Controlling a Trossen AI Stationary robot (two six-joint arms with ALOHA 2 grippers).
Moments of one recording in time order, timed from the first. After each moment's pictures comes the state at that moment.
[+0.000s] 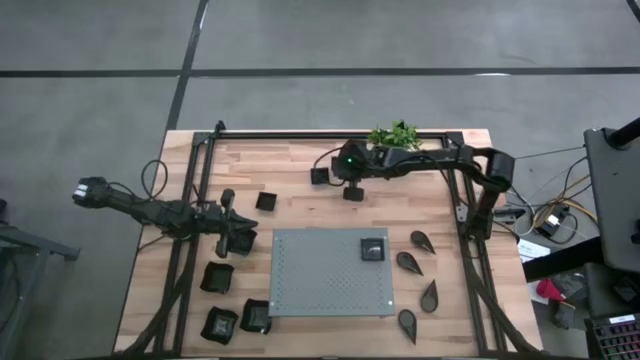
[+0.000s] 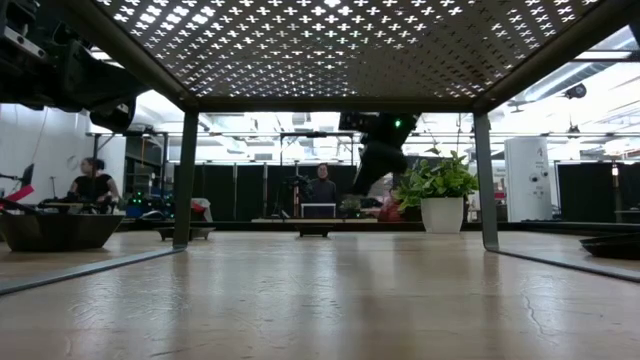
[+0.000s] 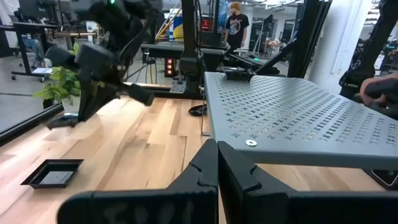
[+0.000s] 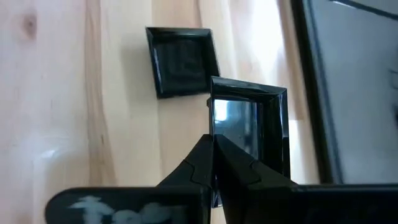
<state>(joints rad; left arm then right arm) -0.28 0.28 0.01 0.22 -0.27 -0.09 -0.34 1.79 1.17 -0.30 0.18 -0.39</state>
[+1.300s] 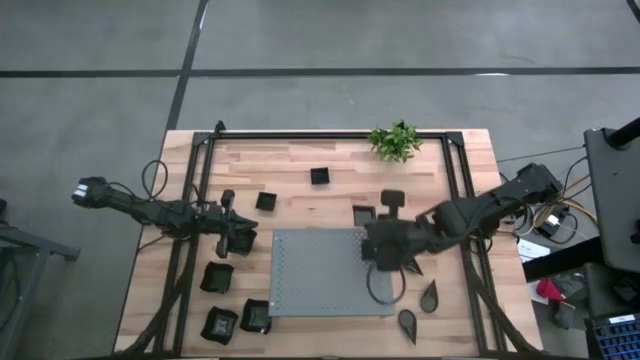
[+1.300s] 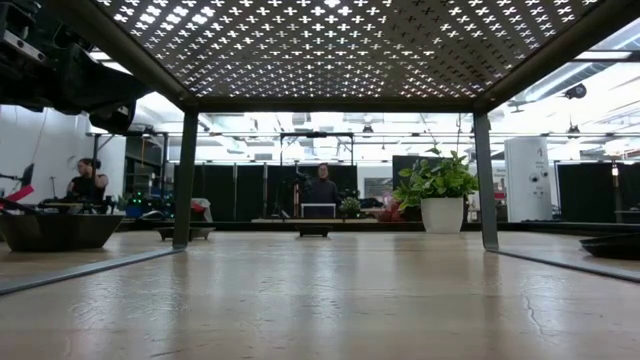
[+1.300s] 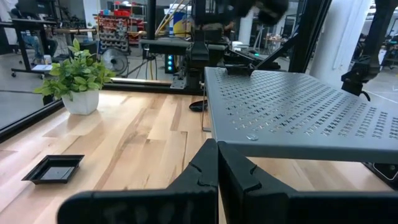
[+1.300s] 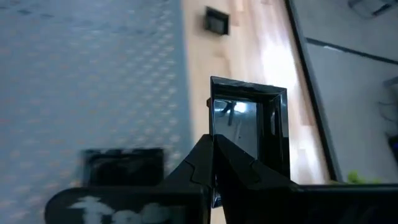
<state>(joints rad) -0.28 0.29 0.01 0.20 -0.27 -0.09 0.44 1.49 1.44 -0.99 0.58 0.26</state>
